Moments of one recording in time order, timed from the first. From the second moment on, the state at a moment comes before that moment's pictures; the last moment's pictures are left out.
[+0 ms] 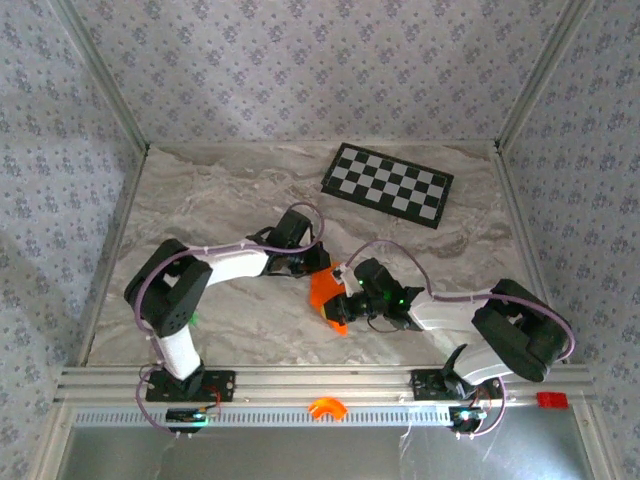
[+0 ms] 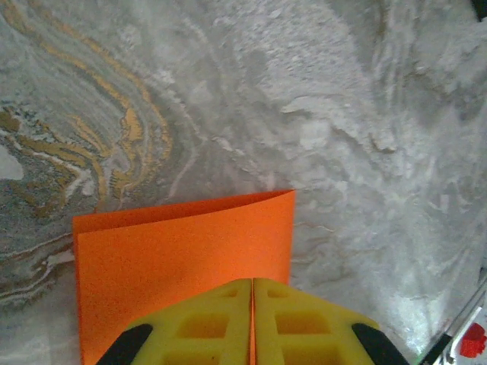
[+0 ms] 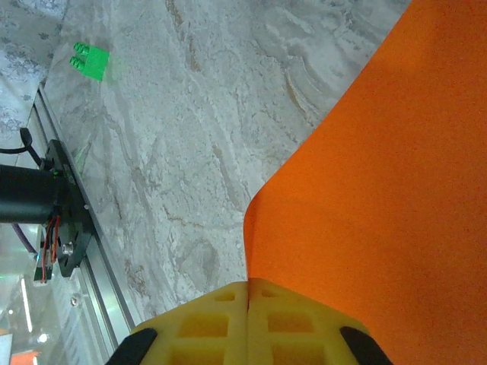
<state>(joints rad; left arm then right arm) -0.71 1.78 0.97 -0.08 0.37 -0.89 0.84 1.42 0.45 0.29 -0.46 0.60</state>
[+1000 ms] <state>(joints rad) -0.71 1.87 1.00 -0.11 0.38 -0.84 0.67 1.52 0.47 0.25 -0.60 0.57</state>
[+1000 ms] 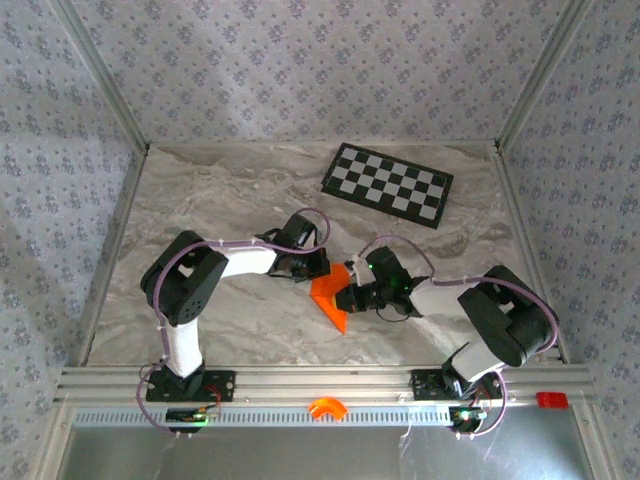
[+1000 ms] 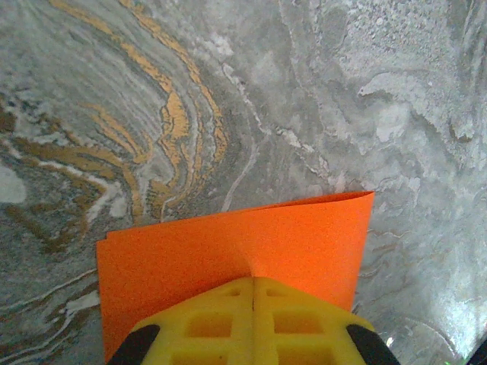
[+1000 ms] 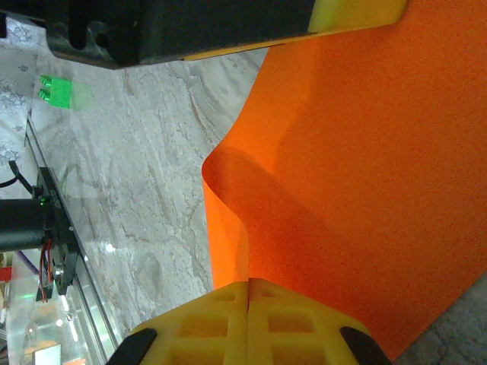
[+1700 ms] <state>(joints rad) -0.71 1.87 0.99 -0.08 0.38 -0.84 0.67 1.55 0.48 0.22 -0.55 0.53</state>
